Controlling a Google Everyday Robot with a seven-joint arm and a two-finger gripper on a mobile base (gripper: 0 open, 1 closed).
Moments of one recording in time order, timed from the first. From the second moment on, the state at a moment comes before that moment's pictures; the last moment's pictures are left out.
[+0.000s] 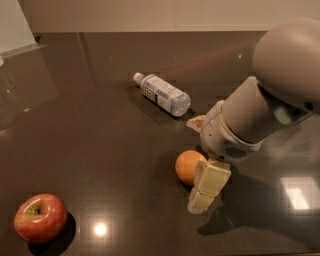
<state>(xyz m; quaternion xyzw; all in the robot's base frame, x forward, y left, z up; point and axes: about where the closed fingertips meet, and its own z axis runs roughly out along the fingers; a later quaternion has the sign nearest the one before) 0.391 -0.067 0.859 -0.66 0.71 0.11 0.19</state>
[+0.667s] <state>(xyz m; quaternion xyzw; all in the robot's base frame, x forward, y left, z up) 0.392 -0.070 0.849 -0.66 0.72 0.10 0.19</state>
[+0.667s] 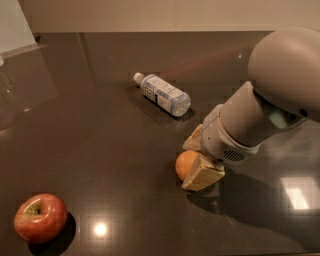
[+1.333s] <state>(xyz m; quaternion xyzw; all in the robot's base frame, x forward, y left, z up) 0.406 -0.081 0.872 -0.63 0.74 0.10 0.21</state>
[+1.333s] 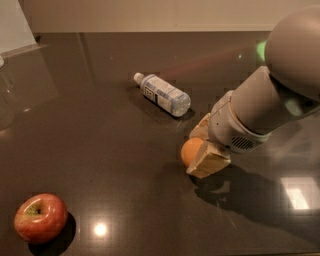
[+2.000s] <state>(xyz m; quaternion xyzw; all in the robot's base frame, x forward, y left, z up) 0.461 -0.110 0.891 -0.57 0.78 0.09 0.24</state>
